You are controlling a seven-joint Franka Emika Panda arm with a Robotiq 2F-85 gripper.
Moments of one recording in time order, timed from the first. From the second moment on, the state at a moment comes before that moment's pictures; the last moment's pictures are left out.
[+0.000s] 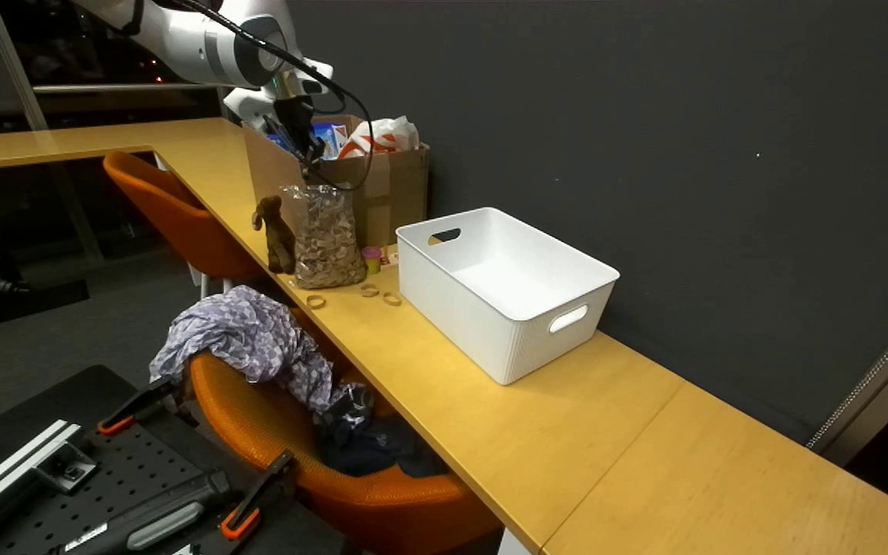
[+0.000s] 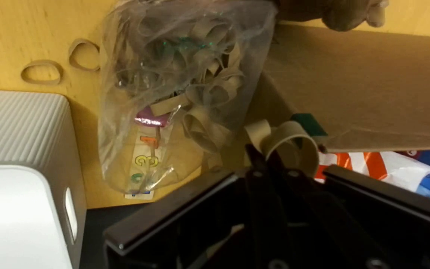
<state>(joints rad) 0.32 0.64 -0.03 -1.40 -0.02 2.42 0.58</state>
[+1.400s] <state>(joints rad) 0.29 0.73 -0.08 -1.28 -0.04 2.28 0.78</state>
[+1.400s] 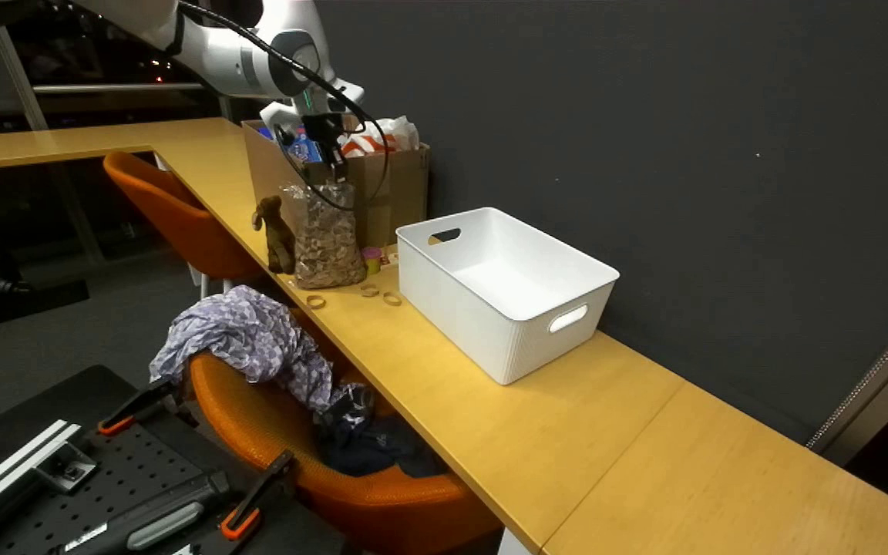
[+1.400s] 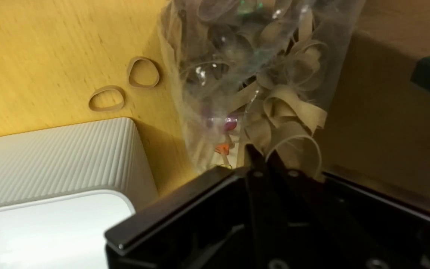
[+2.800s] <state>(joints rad) 0.28 0.56 -0.11 -1.35 -0.11 2.21 0.81</state>
